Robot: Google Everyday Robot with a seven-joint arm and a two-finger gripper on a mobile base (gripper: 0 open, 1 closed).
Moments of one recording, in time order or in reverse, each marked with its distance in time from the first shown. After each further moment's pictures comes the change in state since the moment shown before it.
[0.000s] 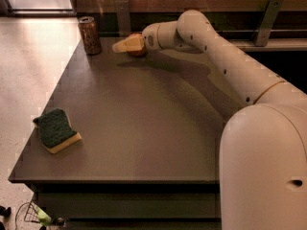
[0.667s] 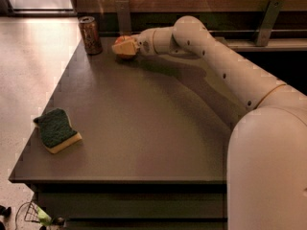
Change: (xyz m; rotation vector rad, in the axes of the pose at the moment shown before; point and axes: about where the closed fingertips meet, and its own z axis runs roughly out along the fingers) arm 0.009 0.026 0.007 -0.039 -0.009 -0.009
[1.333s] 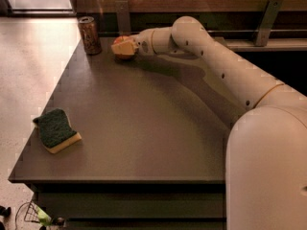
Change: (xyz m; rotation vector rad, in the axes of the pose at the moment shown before) arm 0.001 0.004 0.006 -0.010 0.003 0.001
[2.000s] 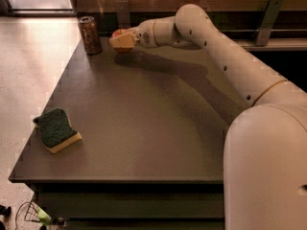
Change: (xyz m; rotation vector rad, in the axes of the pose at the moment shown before) arm -0.029 0.005 -0.022 -0.051 -0.003 -0.026
